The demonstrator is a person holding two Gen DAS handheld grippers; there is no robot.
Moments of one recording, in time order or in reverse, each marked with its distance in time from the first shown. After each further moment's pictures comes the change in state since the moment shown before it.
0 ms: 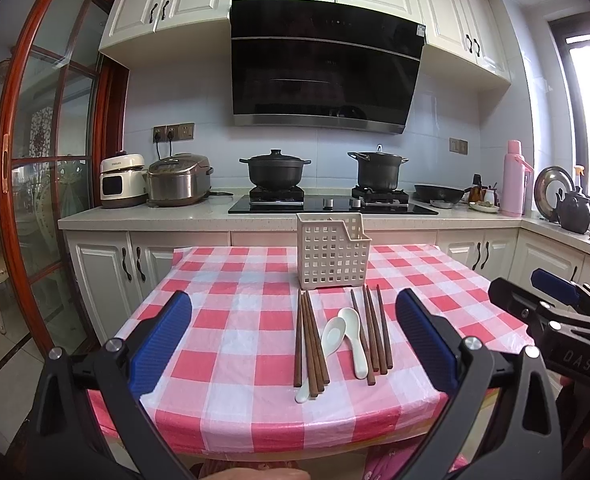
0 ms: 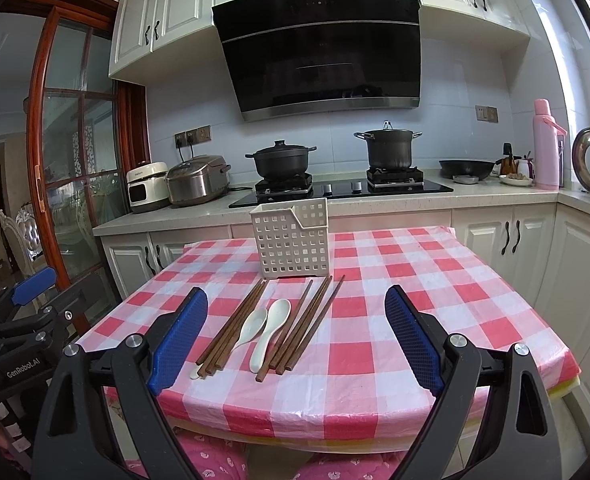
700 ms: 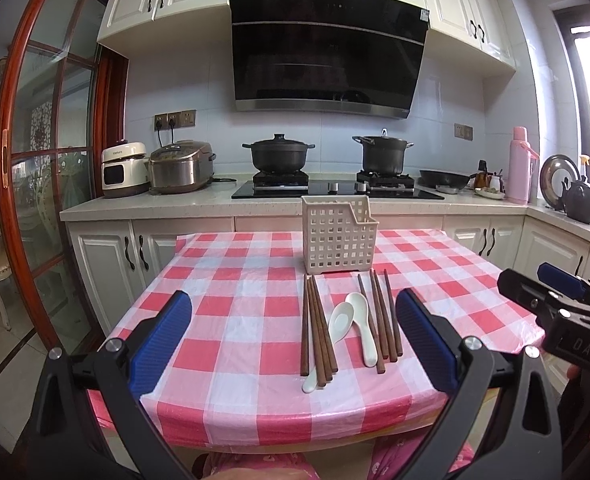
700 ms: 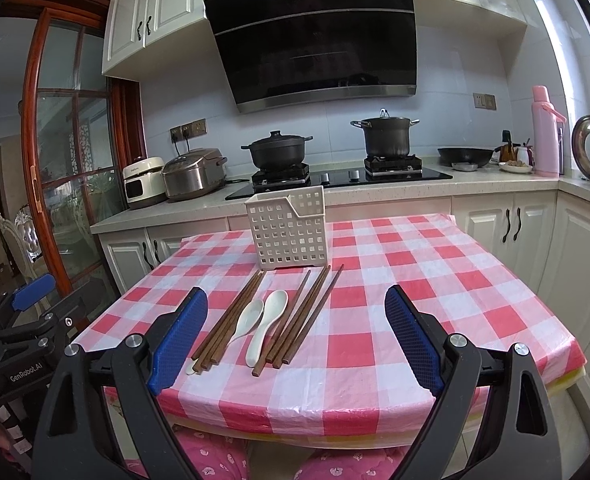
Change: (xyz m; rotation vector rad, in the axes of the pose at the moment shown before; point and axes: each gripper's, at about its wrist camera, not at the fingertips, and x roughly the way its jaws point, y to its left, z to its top) left arm 0.016 0.002 -0.008 0.012 0.058 0.019; right arm 0.015 -0.009 -0.005 0.031 0.047 0.000
